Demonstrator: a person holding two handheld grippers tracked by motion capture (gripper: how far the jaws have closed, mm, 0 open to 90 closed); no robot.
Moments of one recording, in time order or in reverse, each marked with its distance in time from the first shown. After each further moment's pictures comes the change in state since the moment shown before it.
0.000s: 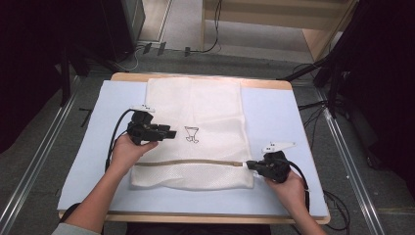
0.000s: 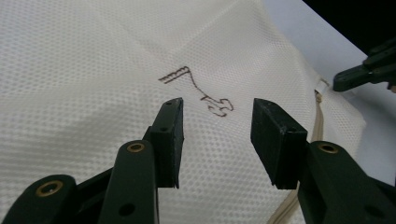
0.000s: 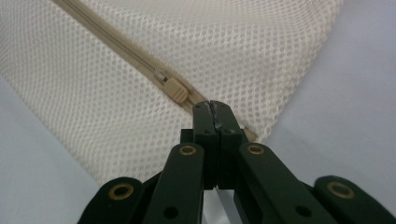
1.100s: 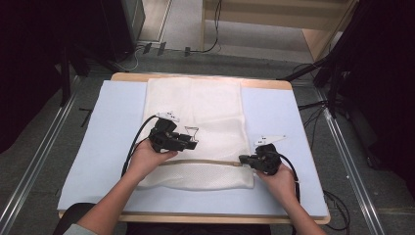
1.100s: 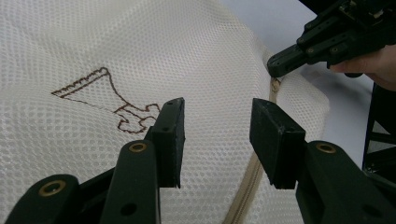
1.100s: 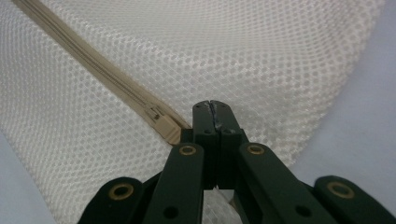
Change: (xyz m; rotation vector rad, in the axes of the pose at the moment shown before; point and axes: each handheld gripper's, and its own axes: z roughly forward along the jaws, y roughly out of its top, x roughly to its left) left arm -0.042 0.006 0.034 0.070 -0.076 0.077; right arm -0.006 0.015 0.027 -0.003 0.040 0.000
